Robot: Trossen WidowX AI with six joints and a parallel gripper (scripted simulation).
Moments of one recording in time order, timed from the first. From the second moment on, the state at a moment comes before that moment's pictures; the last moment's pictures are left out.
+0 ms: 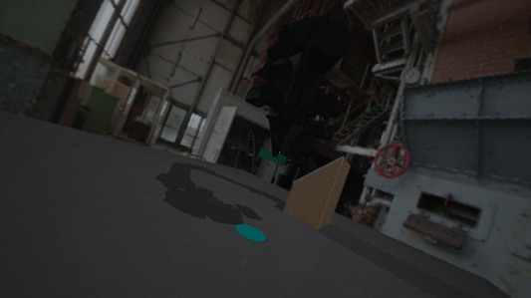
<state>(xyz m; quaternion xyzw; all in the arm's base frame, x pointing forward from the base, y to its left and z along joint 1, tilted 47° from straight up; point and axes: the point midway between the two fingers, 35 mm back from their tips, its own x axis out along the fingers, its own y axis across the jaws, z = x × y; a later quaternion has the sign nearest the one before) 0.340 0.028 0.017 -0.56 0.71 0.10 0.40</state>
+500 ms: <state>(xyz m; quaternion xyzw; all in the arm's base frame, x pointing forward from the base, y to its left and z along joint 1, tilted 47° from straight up) 0.336 0.024 0.006 -0.54 0.72 0.13 0.42</state>
